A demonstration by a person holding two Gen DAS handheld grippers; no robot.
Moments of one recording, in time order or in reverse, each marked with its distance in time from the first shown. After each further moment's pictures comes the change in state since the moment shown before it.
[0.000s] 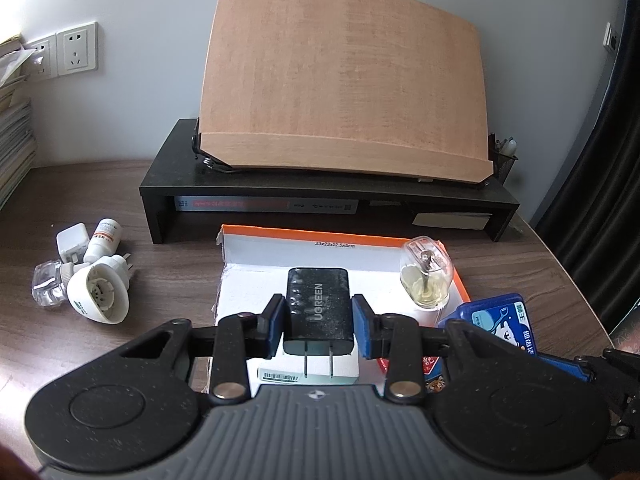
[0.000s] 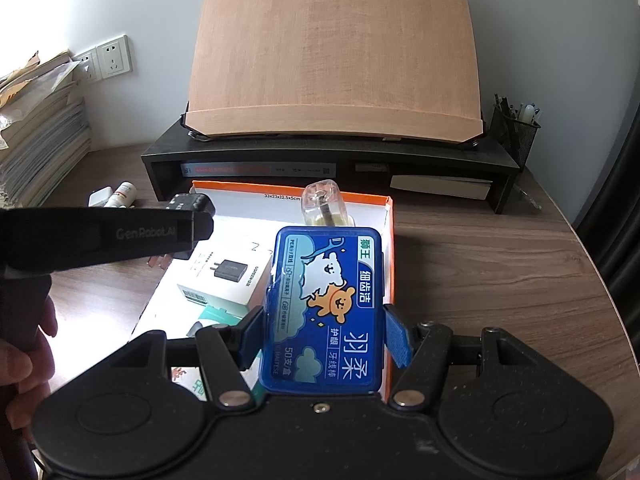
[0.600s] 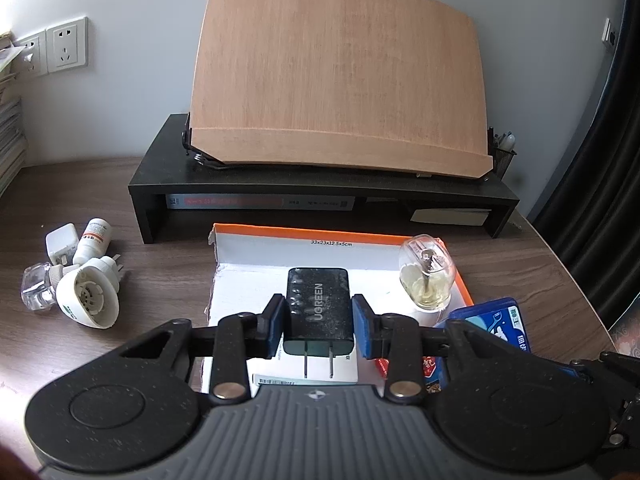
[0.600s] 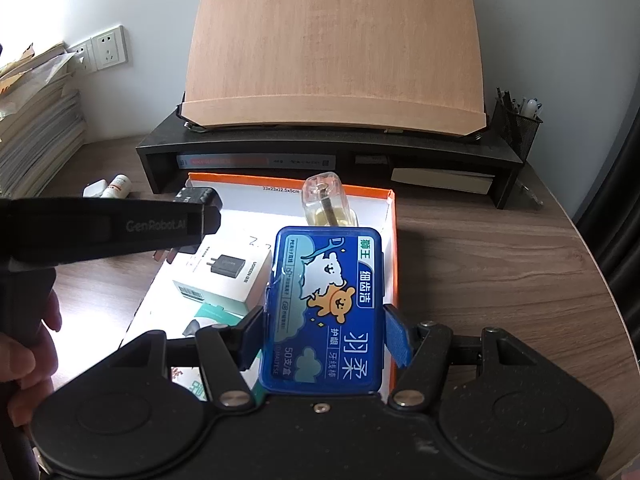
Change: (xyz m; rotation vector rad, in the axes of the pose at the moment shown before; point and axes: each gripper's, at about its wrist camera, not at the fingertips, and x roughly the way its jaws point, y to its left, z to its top) left arm 0.010 0.001 0.003 0.005 0.019 -0.015; right arm 0.010 0.002 0.003 -0.008 0.029 -0.007
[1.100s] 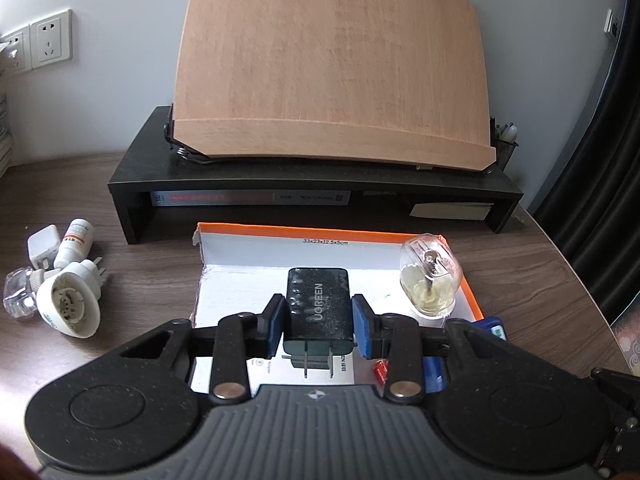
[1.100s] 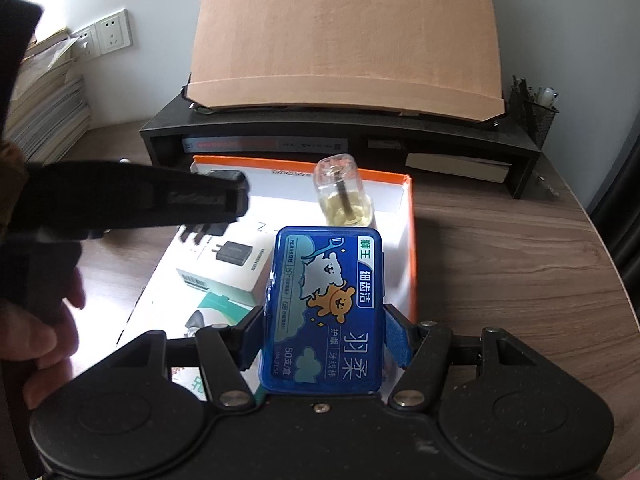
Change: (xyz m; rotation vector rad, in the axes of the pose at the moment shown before) left arm 0.021 -0.004 0.005 0.012 0.028 -0.012; right arm 0.015 0.004 0.000 -0.019 0.043 0.029
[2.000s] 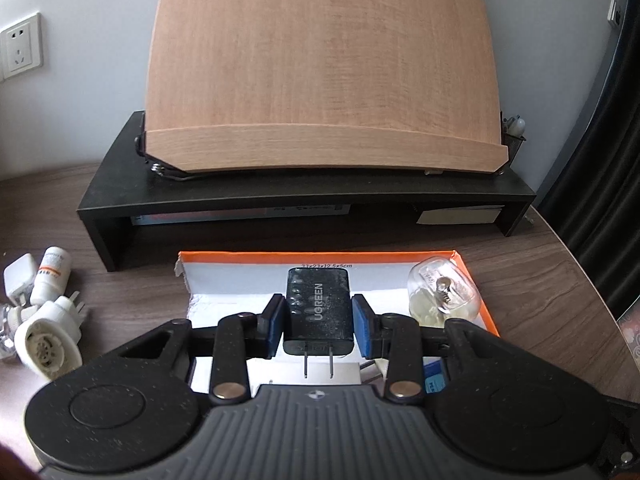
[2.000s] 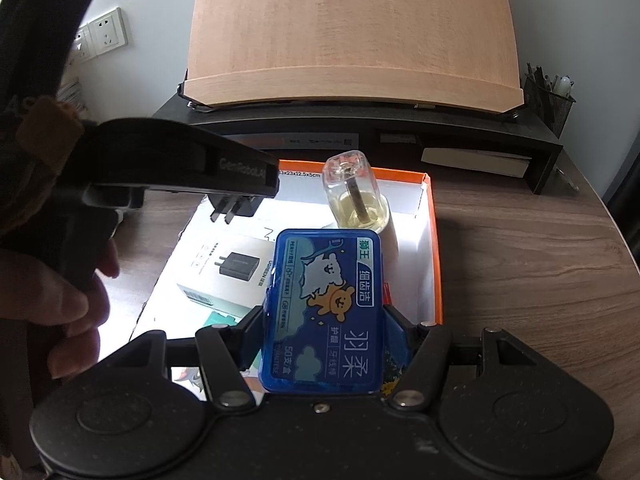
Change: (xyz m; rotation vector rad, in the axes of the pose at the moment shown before) left arm 0.034 0.002 0.023 0.038 0.031 -0.017; right arm 0.022 0.001 0.011 0.032 0.020 0.029
